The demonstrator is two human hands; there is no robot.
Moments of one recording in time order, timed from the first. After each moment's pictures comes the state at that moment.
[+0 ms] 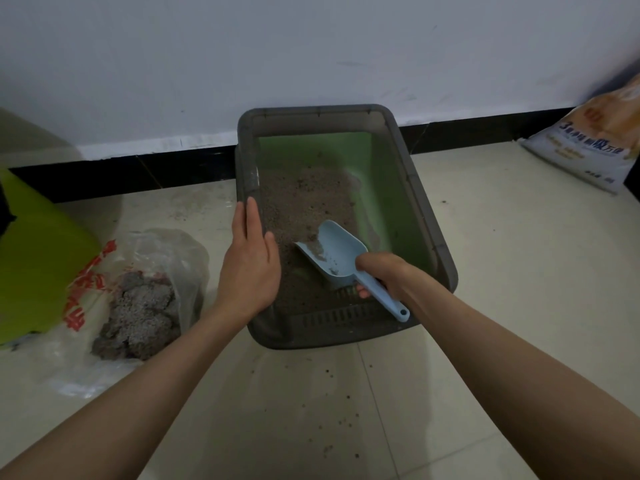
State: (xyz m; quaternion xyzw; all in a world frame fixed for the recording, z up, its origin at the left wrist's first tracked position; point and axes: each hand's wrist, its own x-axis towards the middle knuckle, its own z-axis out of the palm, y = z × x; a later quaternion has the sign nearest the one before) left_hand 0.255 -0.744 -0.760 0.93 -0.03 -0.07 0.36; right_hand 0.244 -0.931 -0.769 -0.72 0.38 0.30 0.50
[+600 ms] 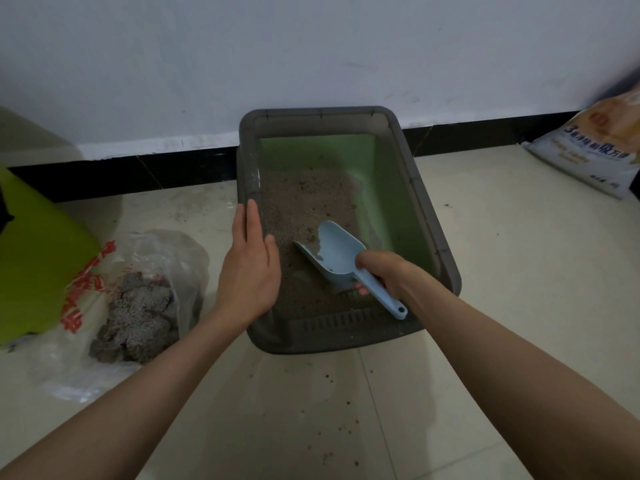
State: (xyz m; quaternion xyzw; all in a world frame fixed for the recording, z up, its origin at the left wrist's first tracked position) left_hand 0.255 -0.743 -0.759 0.93 -0.03 -0.07 0.37; right_hand 0.257 -0.936 -0.779 -0.71 0.38 0.30 0.51
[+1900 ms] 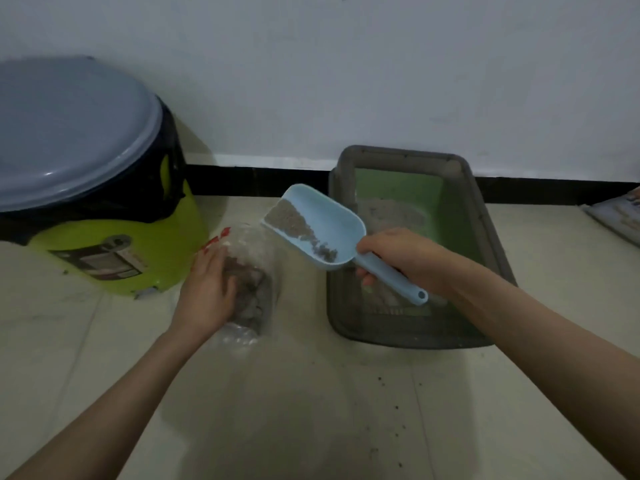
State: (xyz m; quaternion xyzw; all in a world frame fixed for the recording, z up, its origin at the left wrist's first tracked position) left_hand 0.207 -0.546 -0.779 0.96 0.01 -0.01 0.28; right_hand 0.229 -0.807 -0.643 -0.83 0.15 0.30 0.45
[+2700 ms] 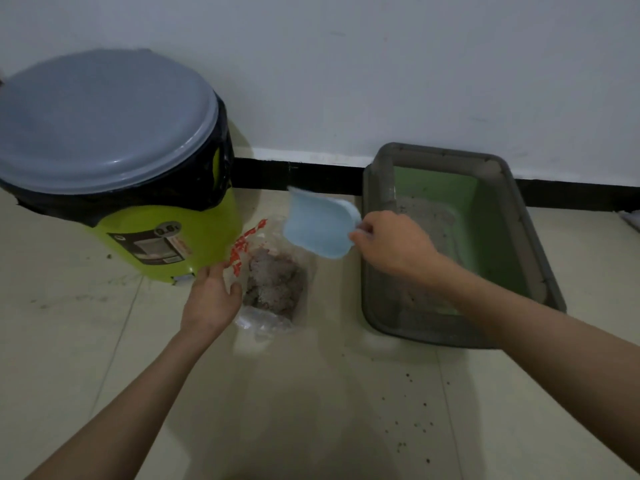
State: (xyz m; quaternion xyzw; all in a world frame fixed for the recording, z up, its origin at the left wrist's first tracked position) left_hand 0.194 -0.513 -0.788 0.94 0.15 -0.06 0.30; right_hand 0.235 -0.752 -0.658 -0.98 -0.03 0.11 0.16
